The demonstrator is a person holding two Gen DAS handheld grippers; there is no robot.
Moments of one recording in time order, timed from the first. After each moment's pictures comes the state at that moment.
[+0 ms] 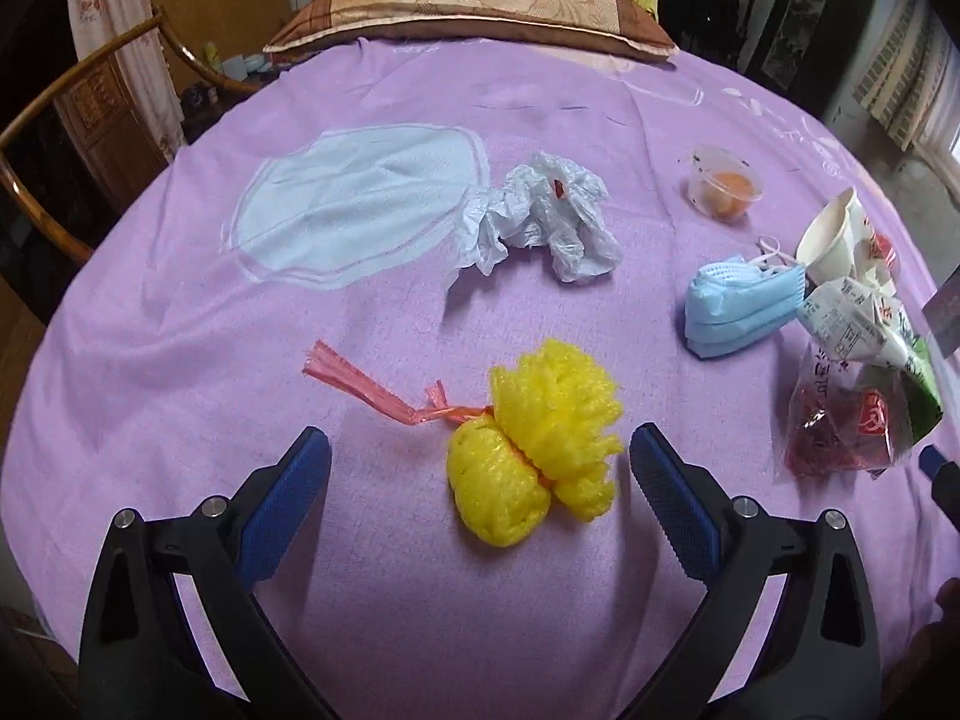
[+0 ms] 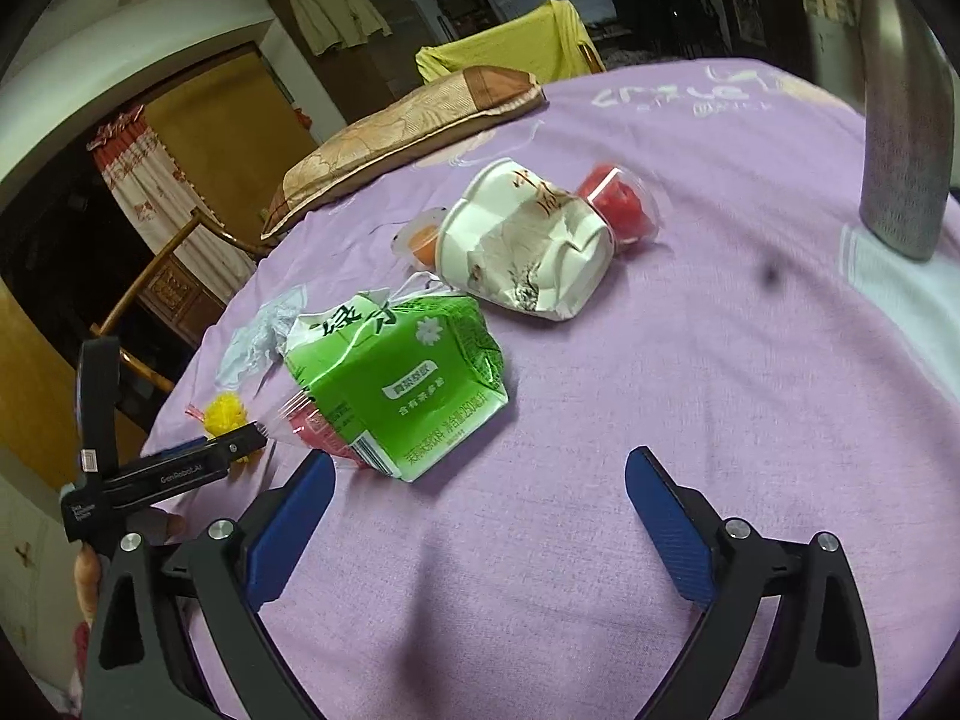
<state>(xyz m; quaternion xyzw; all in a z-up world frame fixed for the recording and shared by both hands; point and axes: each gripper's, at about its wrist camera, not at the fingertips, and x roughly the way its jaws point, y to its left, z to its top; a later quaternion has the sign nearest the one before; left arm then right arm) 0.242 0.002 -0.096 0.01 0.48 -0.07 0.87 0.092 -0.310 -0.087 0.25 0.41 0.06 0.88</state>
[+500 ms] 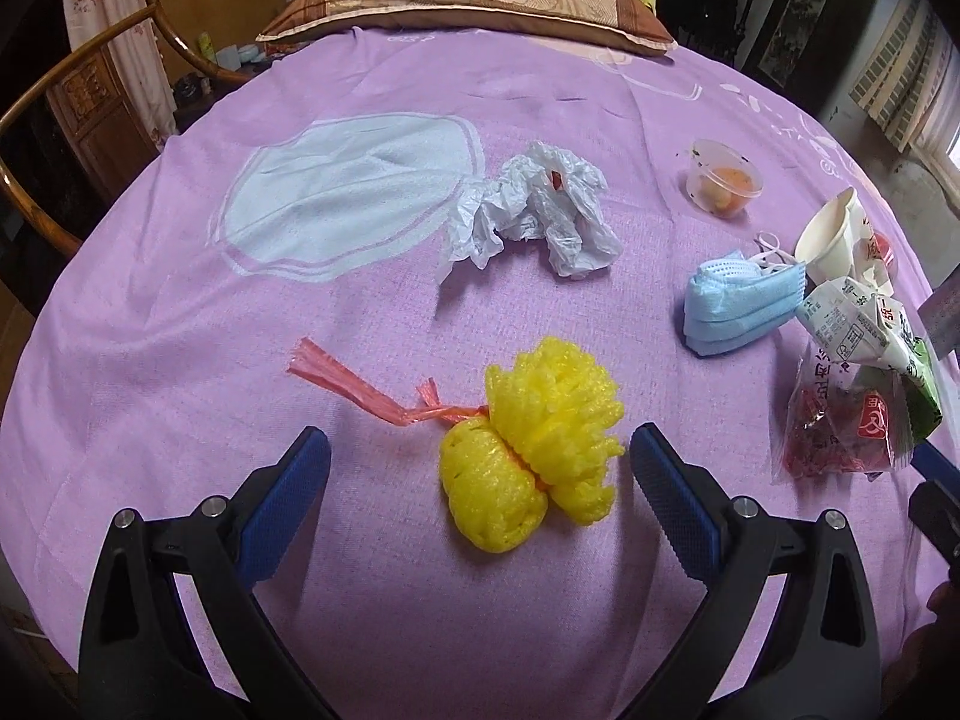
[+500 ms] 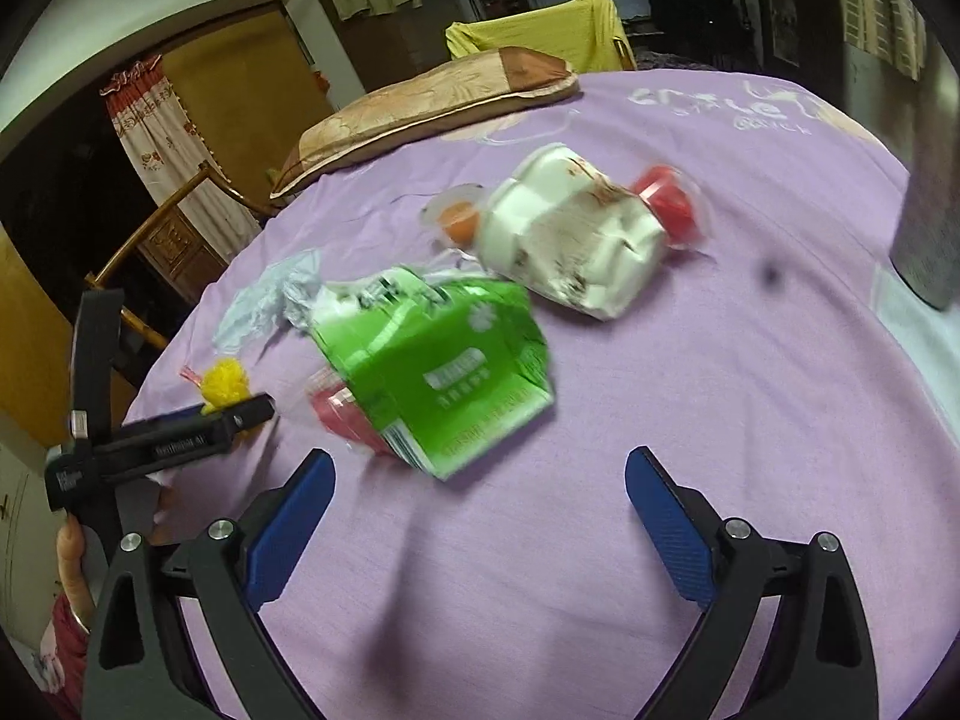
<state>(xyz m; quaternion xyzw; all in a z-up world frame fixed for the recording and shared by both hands) 0.243 0.000 -0.098 0.01 0.49 -0.08 0.87 0.110 -0.283 -0.076 0.19 0.43 0.07 0.88</state>
